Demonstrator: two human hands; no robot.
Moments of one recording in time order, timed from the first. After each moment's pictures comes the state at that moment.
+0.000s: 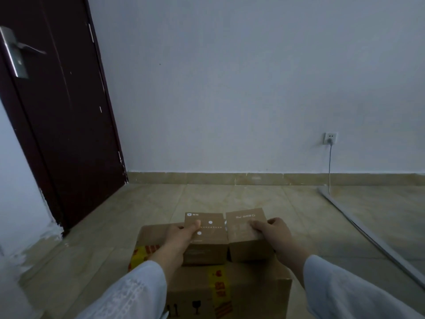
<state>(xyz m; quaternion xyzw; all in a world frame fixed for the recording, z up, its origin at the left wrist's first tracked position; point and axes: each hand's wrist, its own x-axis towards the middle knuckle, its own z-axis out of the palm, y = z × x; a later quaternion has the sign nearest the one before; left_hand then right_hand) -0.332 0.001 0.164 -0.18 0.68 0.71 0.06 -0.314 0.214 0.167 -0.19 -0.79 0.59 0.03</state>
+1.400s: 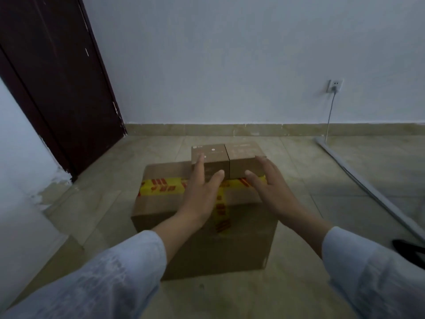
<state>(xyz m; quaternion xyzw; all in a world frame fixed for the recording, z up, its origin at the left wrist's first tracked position) -0.226 0.033 0.179 0.06 0.80 0.60 -0.04 -0.232 0.195 0.167 0.03 -0.87 0.48 0.13</state>
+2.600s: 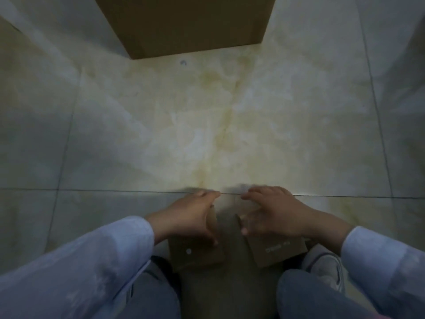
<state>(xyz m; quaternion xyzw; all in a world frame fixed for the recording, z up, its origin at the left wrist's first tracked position) 0.107 -0.017 -0.142 0.20 0.83 0.15 0.50 0.136 0.194 -0.133 0.13 -0.89 0.17 -0.40</state>
